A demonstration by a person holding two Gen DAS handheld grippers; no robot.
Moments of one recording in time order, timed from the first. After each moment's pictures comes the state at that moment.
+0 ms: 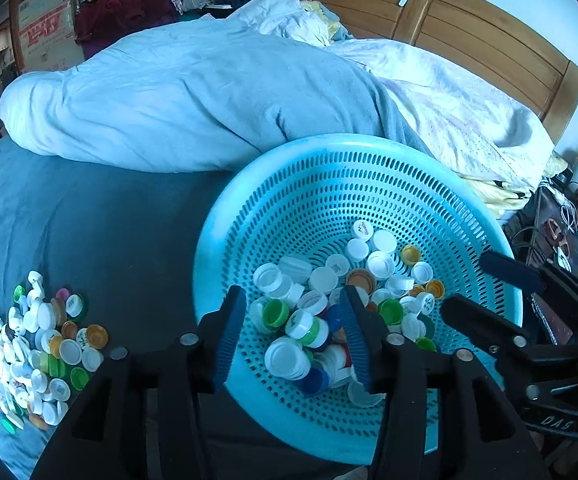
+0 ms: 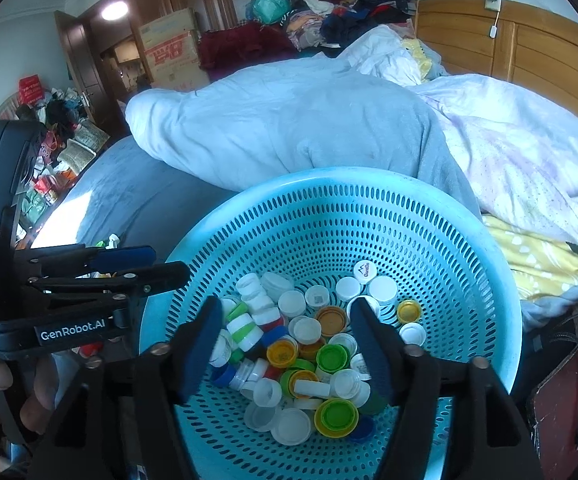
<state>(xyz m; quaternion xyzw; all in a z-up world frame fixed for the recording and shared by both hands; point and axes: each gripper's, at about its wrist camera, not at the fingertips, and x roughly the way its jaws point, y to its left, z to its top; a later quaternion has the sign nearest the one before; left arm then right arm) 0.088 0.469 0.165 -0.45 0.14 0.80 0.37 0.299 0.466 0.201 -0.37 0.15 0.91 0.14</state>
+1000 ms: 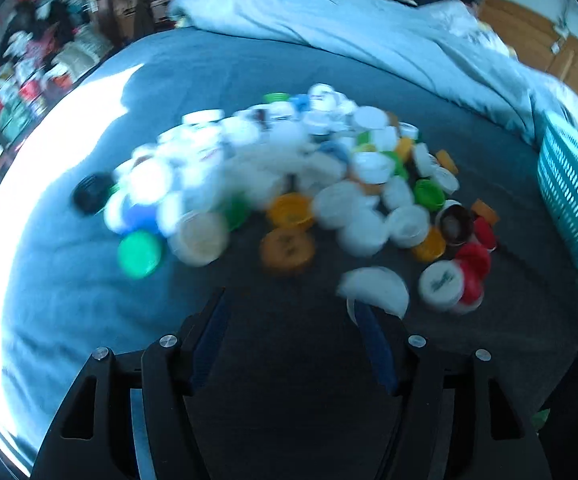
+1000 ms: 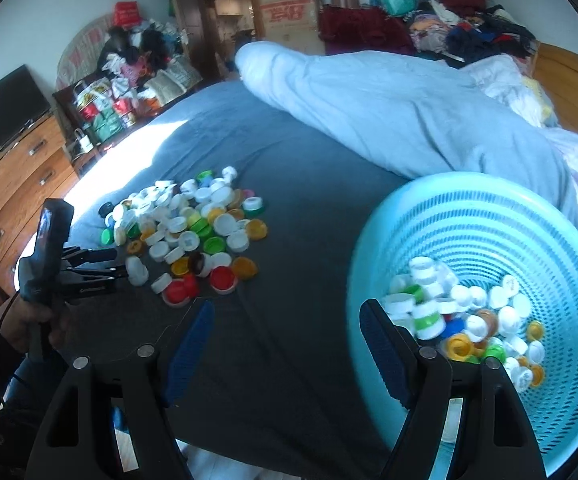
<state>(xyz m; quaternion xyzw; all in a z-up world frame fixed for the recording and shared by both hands) 0.048 0.109 0.034 -0.47 0.07 0.87 0.16 0.245 0.294 0.169 -0.40 0.04 0.91 -0.02</state>
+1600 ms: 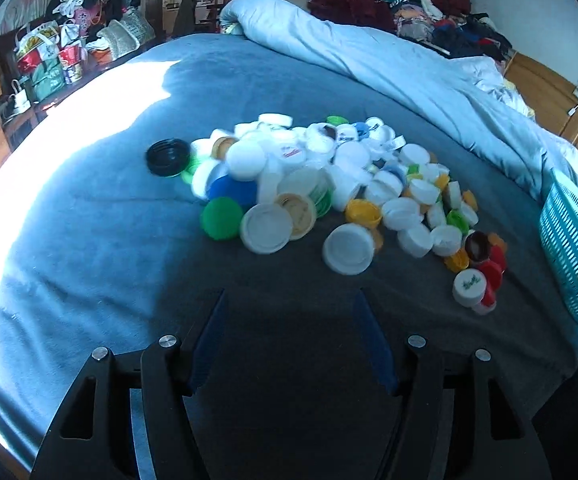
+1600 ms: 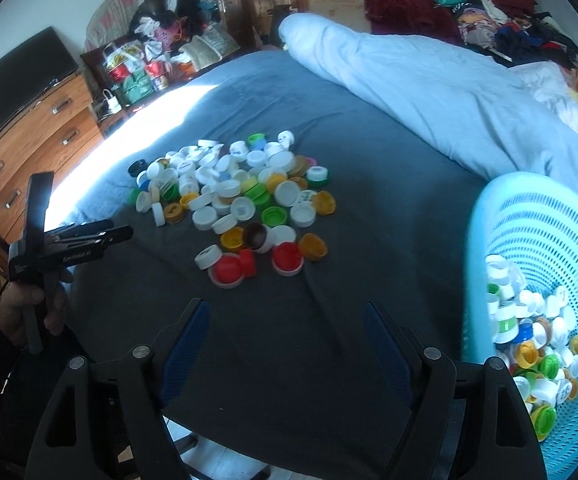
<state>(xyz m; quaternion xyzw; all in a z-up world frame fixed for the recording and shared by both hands) 0.053 0.055 0.034 -0.44 -0.01 0.89 0.14 0.220 0.234 0.135 -0.44 0.02 0.89 -0.08</state>
